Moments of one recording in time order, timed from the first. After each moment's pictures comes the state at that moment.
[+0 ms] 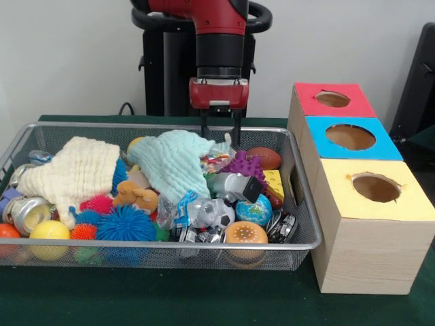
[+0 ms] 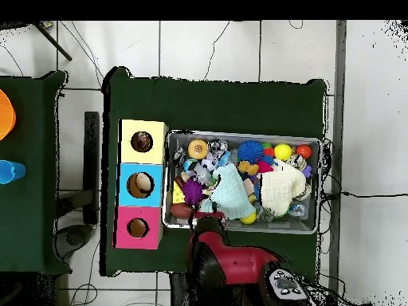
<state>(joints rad) -0.34 -0.58 -0.03 2.11 -0.40 -0.45 1.74</state>
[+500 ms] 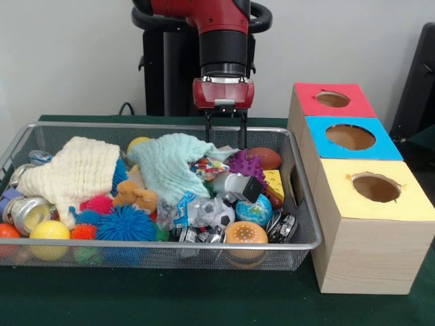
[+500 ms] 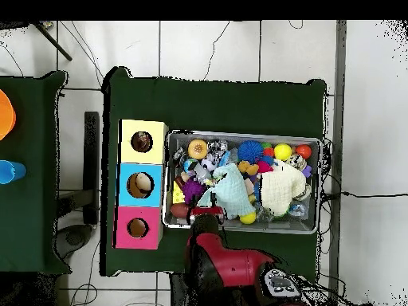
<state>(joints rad) -0.31 -0.55 -0.06 2.11 -0.40 -0.65 1.74</state>
